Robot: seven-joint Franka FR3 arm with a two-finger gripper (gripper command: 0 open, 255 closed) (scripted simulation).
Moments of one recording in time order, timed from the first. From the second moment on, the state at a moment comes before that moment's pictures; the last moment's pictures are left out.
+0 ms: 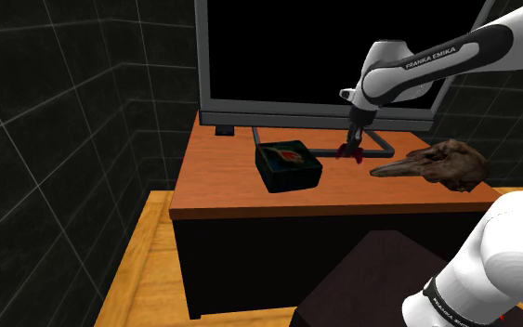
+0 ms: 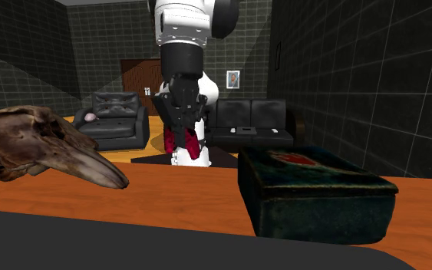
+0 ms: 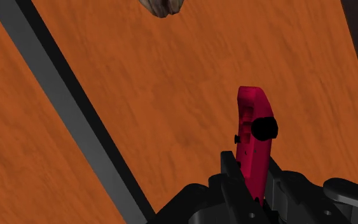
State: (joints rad) arm 0.06 -0.31 -0.41 -2.44 -0.17 2.20 -0.82
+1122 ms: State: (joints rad) arm 0.06 -0.38 -0.38 -2.28 -0.17 1.96 -0.82
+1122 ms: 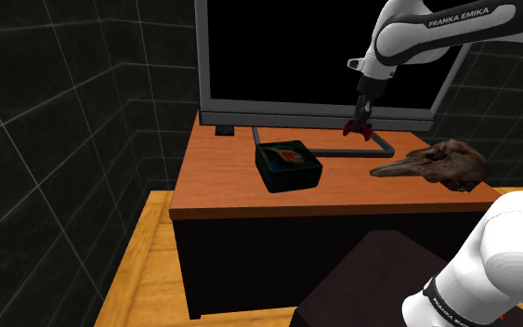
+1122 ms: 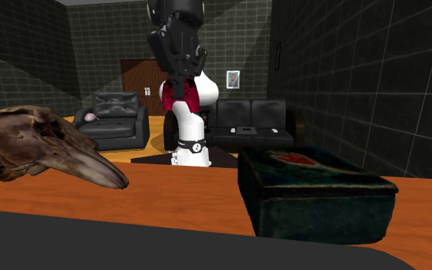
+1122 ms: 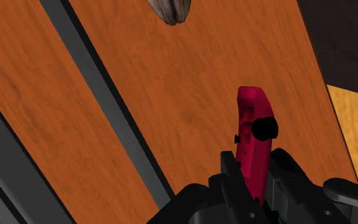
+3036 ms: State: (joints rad) arm 0.22 0.02 -0.20 -2.01 -0.03 2.07 -0.56
